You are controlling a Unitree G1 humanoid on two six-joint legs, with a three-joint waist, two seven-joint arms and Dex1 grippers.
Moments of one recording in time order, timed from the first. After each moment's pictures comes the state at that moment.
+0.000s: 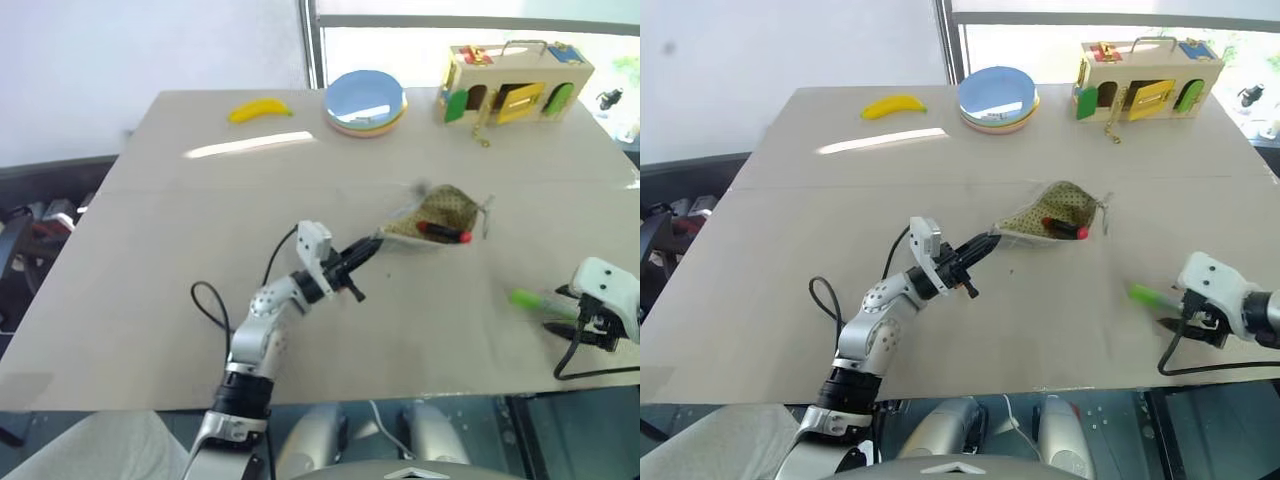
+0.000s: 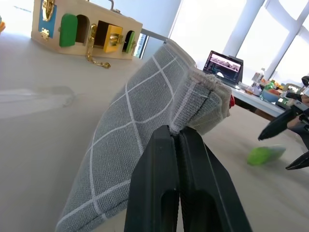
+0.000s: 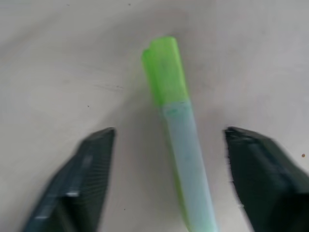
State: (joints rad) left arm -0.27 0.13 -0.09 0.05 -0.44 0.18 -0.79; right arm 0.13 -1.11 -0.25 -0.23 0.21 0.49 1.05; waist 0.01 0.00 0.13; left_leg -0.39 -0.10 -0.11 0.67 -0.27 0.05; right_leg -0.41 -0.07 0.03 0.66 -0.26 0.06
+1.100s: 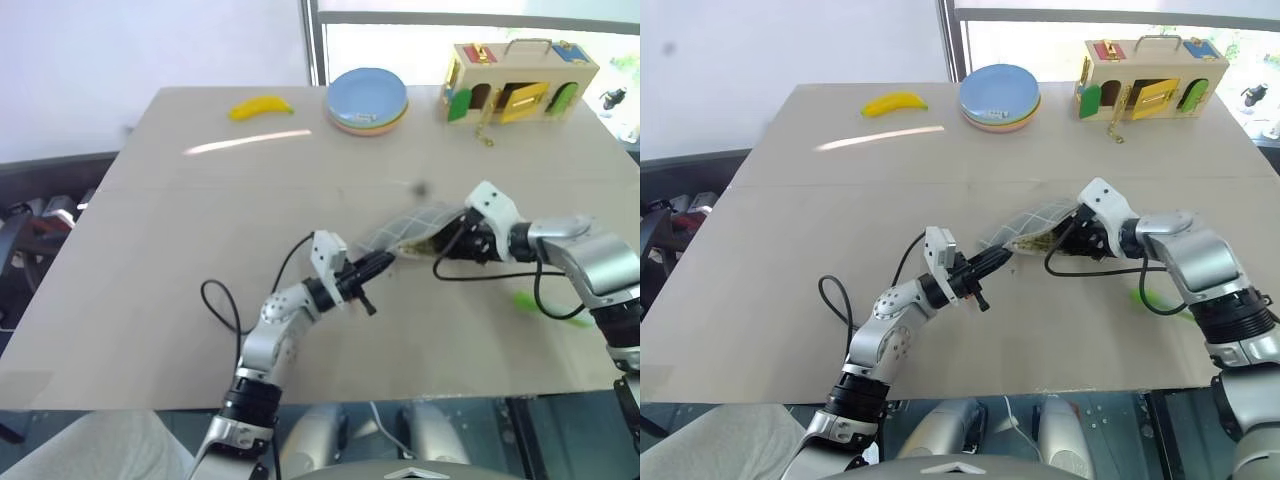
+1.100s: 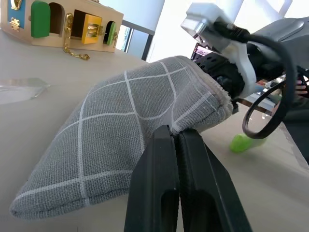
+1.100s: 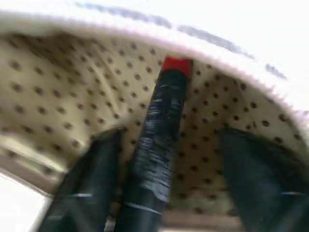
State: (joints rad) left arm -0.26 0.10 -0.16 0.05 -0.39 0.14 -0.81; right arm -0.63 -0.77 0.26 0.01 0.26 0.83 0.80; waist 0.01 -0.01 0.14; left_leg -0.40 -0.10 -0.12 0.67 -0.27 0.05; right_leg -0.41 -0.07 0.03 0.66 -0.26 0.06
